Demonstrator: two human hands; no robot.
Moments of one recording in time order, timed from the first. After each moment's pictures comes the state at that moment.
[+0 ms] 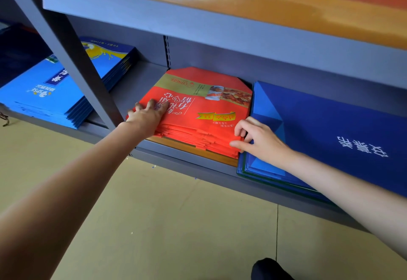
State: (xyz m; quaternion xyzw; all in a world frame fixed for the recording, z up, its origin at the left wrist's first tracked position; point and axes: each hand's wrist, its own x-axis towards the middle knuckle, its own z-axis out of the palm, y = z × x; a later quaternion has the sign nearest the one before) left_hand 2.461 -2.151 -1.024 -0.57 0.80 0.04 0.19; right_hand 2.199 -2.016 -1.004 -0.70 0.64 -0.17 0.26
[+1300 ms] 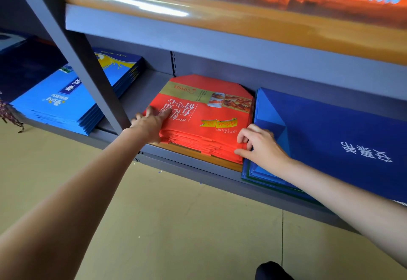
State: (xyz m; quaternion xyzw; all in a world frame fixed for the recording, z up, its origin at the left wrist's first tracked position) left_hand 2.468 -2.148 -1.013 -0.59 0.78 0.09 0.19; right_hand 2.210 -2.015 -1.007 -0.70 0.68 -0.13 0.19
